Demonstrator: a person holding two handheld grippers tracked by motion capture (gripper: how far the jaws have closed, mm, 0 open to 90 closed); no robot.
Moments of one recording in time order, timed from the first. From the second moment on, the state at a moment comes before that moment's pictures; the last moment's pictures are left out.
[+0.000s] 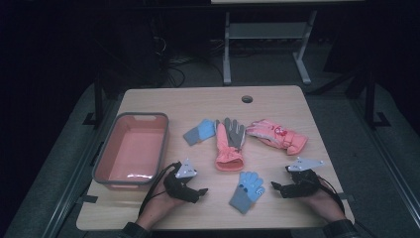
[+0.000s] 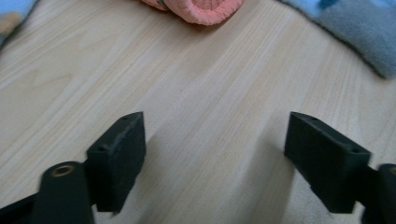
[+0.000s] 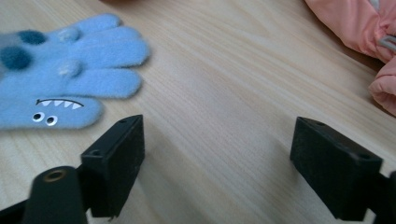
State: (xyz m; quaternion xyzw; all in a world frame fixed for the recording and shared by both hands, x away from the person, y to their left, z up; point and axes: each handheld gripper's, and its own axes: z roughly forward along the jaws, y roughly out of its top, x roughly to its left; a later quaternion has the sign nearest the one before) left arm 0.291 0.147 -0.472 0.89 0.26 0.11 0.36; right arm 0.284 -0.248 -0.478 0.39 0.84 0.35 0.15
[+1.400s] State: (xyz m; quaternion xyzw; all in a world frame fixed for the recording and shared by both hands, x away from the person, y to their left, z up) left arm 0.403 0.115 -0.424 0.84 0.37 0.15 0.36; right arm 0.284 -0.248 -0.482 0.39 0.83 0.36 0.15
